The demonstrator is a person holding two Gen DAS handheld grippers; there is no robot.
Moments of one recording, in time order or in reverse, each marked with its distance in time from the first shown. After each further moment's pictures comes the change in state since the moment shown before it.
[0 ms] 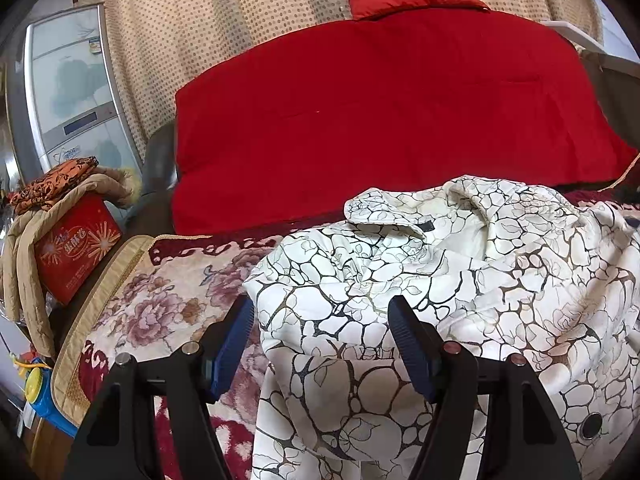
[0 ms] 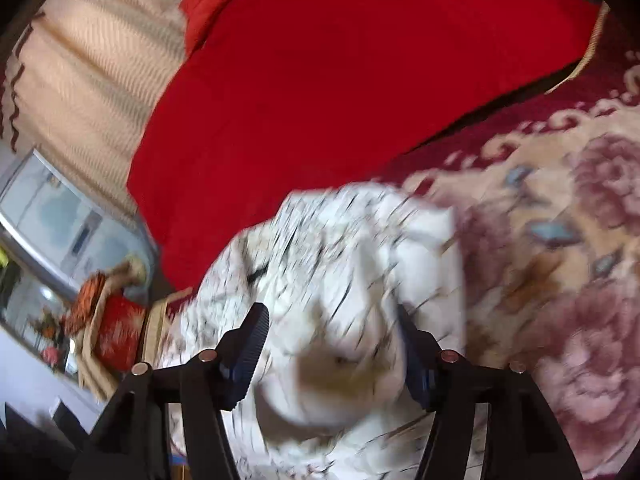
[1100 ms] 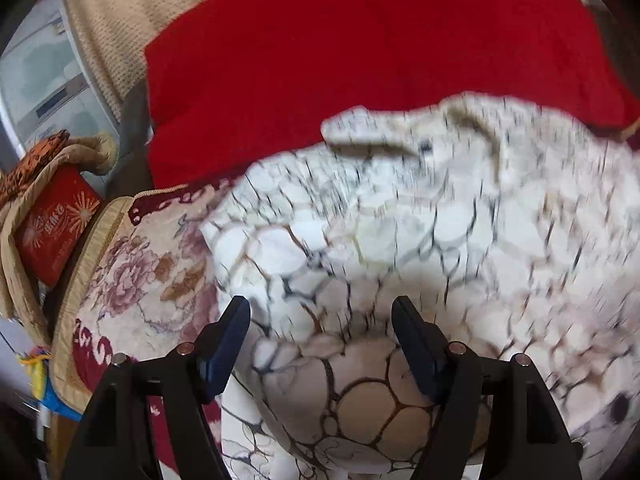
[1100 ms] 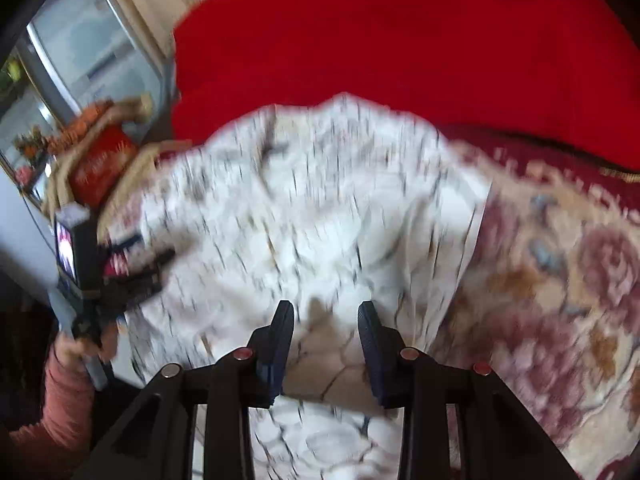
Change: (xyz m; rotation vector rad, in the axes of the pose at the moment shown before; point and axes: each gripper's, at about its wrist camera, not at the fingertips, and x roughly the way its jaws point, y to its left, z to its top) left arm 0.049 -0.016 -0.008 0.034 0.206 -0.014; right arm -0.006 0.042 -0.023 -0.491 0.303 -0.058
